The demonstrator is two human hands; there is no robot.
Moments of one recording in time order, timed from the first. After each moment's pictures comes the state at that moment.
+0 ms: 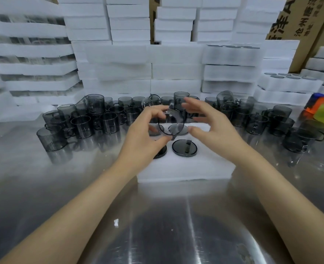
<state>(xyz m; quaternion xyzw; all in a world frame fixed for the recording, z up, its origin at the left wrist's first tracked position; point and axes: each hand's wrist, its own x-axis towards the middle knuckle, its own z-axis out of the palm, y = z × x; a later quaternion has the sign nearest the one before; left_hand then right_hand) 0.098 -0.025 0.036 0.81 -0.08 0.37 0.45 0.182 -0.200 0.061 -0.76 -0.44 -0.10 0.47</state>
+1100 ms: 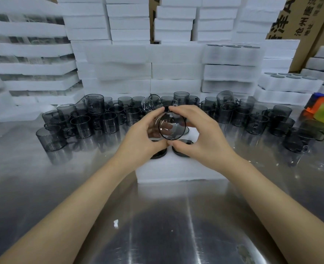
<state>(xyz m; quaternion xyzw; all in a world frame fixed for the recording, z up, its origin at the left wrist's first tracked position) 0.094 -0.021 0.041 0.82 -0.04 0.24 0.52 0.165 -0.185 0.051 -0.72 -0.52 -0.19 0.43</state>
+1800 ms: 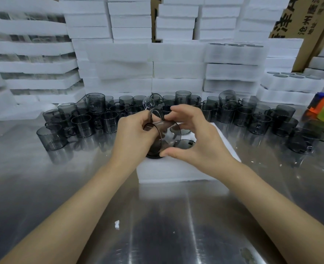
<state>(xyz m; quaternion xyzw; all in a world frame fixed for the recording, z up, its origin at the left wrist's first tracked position) 0.087 -0.024 0.053 0.80 0.01 0.38 0.46 0.139 -0.182 0.056 -0.70 -0.51 -0.11 0.49</state>
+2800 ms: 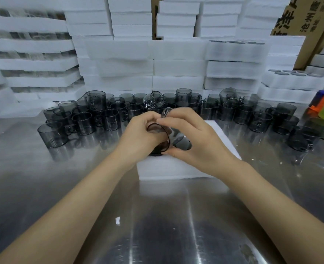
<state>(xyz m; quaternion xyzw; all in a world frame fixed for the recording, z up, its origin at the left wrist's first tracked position) 0.083 -0.026 0.058 0.82 0.01 0.23 0.52 0.159 -0.173 0.043 -0.66 -0.61 -0.29 0.33</state>
